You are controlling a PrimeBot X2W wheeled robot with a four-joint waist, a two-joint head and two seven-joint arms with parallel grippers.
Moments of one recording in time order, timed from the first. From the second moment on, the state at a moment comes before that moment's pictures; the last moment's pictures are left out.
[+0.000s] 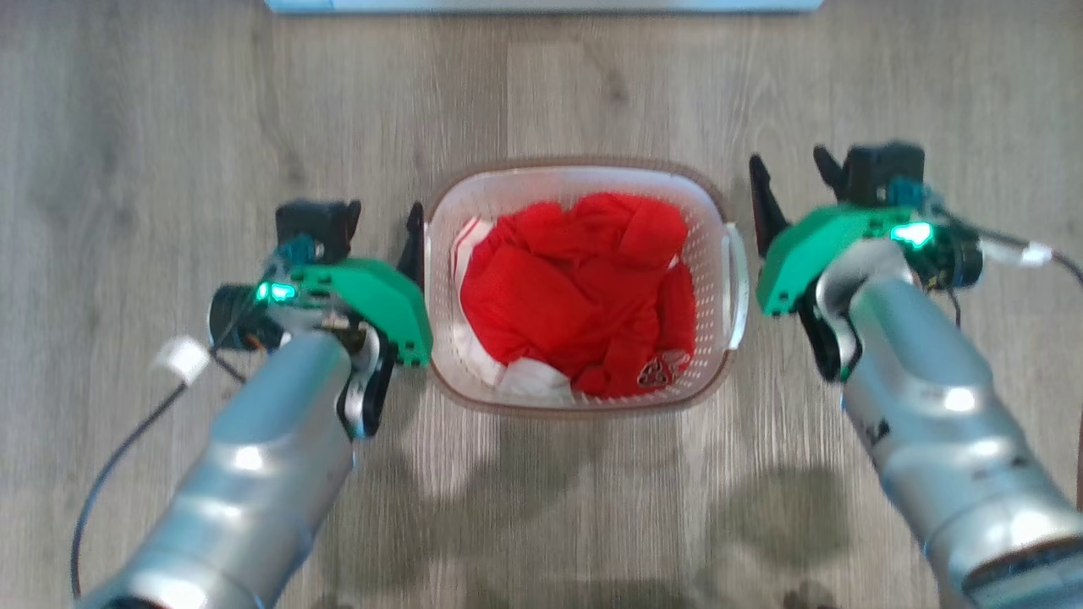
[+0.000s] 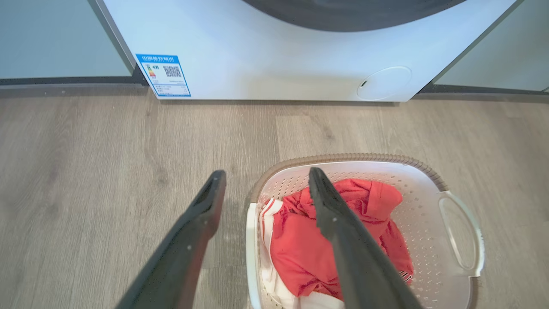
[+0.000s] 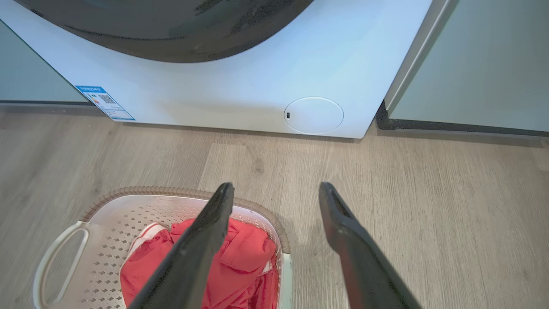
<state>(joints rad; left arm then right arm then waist) -0.77 0.11 -0.76 0.89 -0.75 0.10 -0.25 -0.85 -0.07 0.32 1.02 0.36 0.12 -0.25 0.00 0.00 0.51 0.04</state>
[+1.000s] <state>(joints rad) 0.00 0.08 -0.23 0.18 -0.22 0.10 -0.25 -0.16 -0.06 0.17 0.37 0.27 0.12 -0.25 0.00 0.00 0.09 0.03</state>
